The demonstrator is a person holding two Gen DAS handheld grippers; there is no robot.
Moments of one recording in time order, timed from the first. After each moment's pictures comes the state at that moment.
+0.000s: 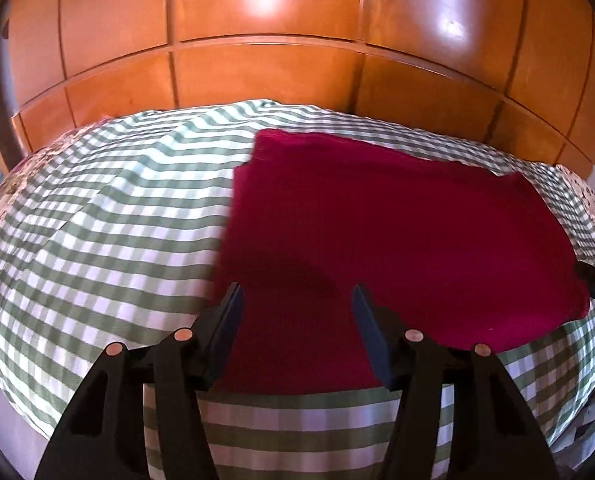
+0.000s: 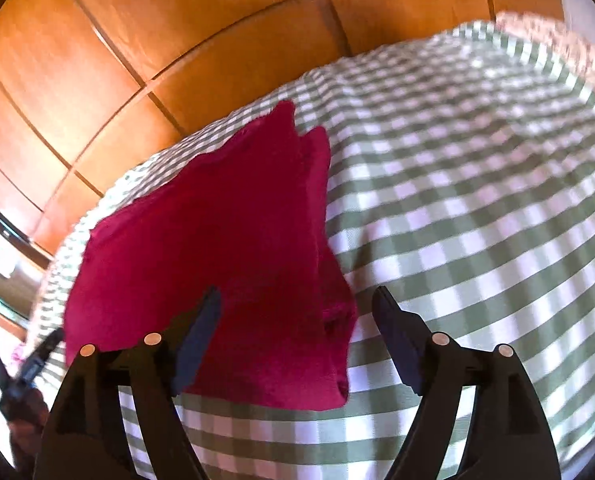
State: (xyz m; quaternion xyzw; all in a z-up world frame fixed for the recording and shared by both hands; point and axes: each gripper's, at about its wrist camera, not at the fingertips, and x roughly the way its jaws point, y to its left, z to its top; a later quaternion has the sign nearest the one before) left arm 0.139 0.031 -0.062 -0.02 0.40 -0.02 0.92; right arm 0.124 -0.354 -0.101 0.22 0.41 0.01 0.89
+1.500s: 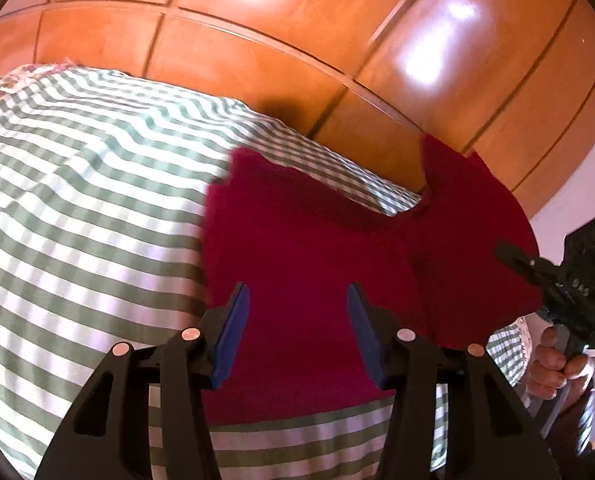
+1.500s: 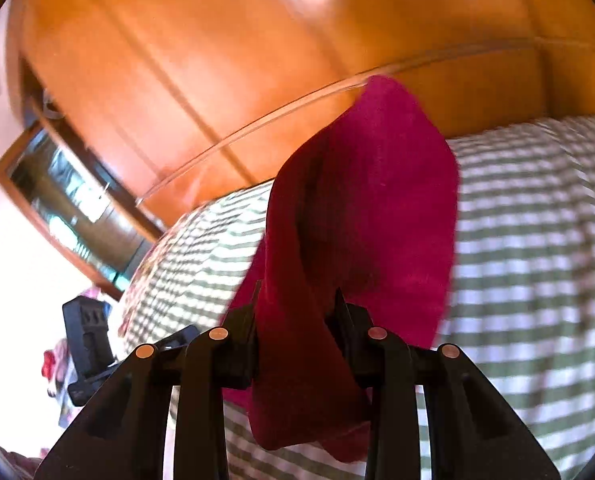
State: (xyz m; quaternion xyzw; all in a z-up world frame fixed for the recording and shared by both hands) left arm 0.156 0.115 -0.043 -0.21 0.39 -0.14 0.88; right arm 0.183 -0.156 -0.006 0.17 0.37 0.23 0.89
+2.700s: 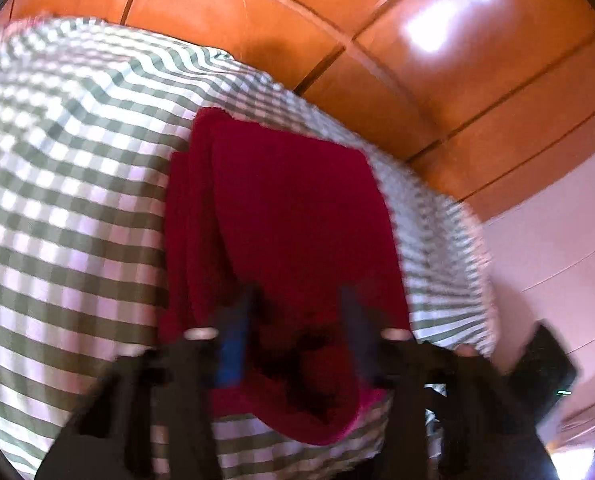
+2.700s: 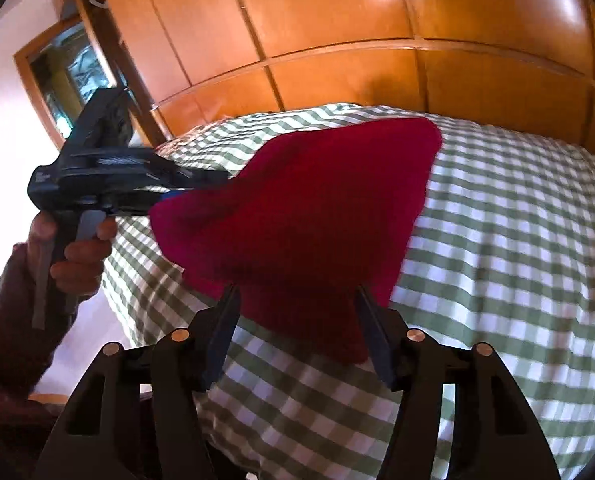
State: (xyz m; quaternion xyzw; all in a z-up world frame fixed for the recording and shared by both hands) left arm 0.201 0.095 -0.039 -0.22 0.49 -0.18 0.82; right arm 0.122 -0.107 -0.058 0.01 0.39 0.27 0.88
